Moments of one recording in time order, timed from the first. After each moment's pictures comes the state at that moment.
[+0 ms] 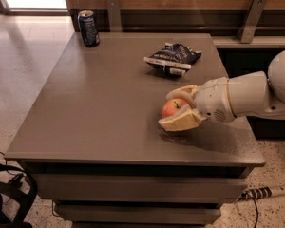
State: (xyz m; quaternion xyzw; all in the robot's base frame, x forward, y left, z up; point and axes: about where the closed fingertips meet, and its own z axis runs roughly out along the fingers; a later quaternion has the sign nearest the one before) arm 0.487 -0.076 0.849 -0.53 0.70 0.25 0.41
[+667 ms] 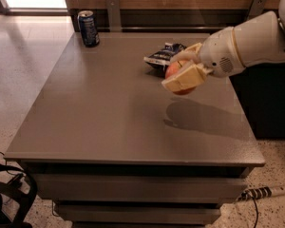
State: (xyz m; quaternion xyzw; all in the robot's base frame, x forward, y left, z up) arm 0.532 -0.084 0.925 -0.53 0.72 0.23 0.39
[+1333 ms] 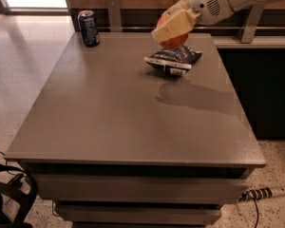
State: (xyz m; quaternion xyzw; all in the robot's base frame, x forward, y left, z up) arm 0.614 -0.068 1.004 -0.52 0.72 0.23 0.40
